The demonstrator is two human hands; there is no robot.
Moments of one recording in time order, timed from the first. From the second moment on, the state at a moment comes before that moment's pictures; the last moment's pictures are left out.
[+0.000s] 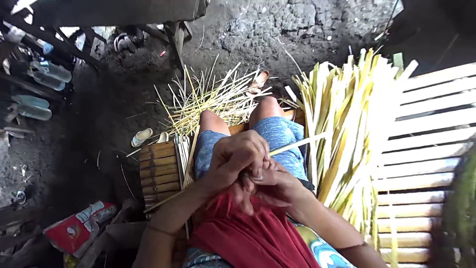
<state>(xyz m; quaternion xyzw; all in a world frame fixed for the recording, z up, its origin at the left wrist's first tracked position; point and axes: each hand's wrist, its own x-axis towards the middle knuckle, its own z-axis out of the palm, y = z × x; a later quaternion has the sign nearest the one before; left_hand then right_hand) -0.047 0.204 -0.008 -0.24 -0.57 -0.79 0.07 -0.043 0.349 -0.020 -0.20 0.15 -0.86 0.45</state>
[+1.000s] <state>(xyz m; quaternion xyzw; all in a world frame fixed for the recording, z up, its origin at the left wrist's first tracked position) -0.061 0.214 -0.033 0.16 -0.30 -0.94 0.10 -0.053 0.371 -0.026 -0.42 0.62 -0.63 0.22</state>
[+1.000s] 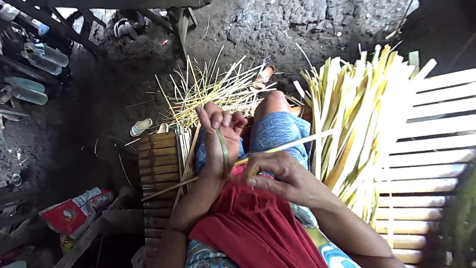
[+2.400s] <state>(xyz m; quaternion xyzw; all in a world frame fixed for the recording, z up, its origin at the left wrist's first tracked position) -0.026 0.218 -0.052 0.13 -0.30 -0.93 -0.16 -0.074 0.396 -0.037 -0.28 0.70 -0.63 0.15</state>
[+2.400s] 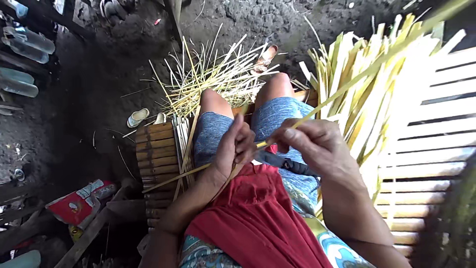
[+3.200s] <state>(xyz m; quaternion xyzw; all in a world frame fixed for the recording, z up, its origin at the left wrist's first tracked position) -0.040 0.213 -0.055 0.29 -0.25 -0.92 0.02 -0.059 0.393 -0.052 -0.38 0.62 -0.62 0.29</state>
